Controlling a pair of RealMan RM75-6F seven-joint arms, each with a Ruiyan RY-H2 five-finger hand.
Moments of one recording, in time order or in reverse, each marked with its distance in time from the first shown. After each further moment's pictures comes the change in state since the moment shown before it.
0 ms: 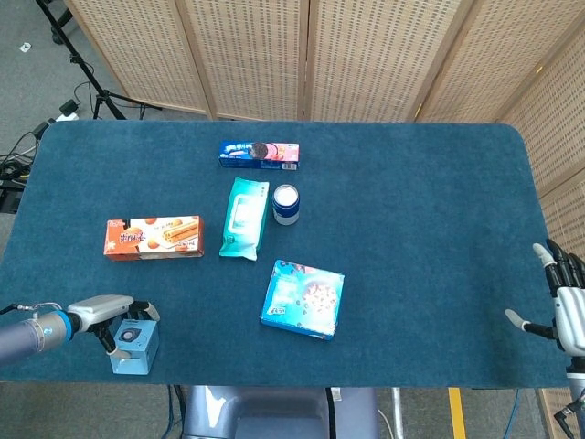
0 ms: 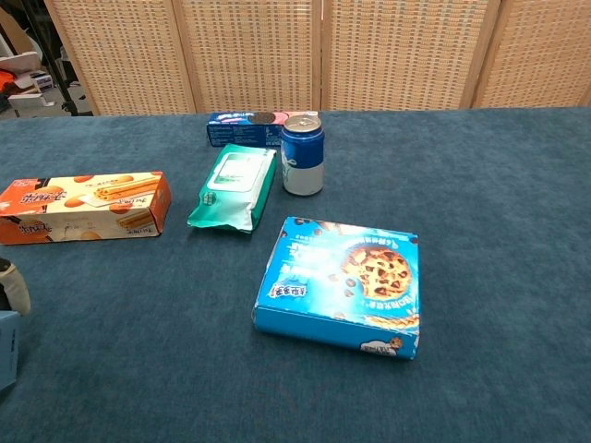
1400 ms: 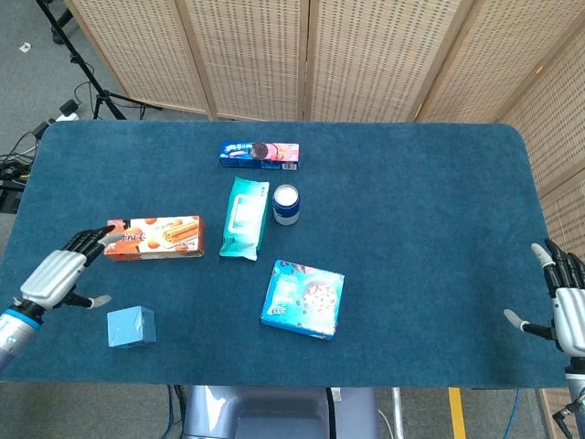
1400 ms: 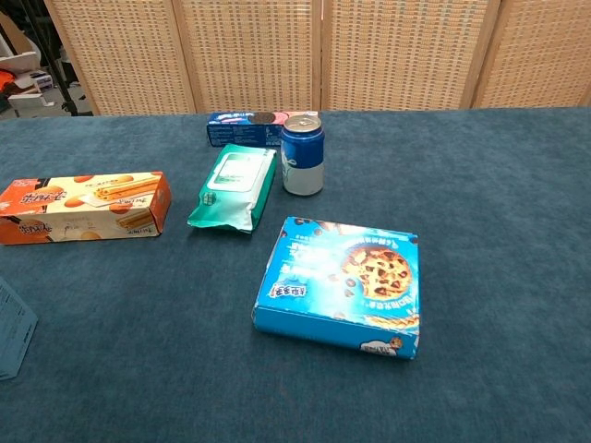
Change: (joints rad) left arm 0.475 -0.155 -0.227 0.088 -0.556 0.714 0.901; right arm -0.003 -0.006 -0.001 0.004 -0.017 0.020 -0.003
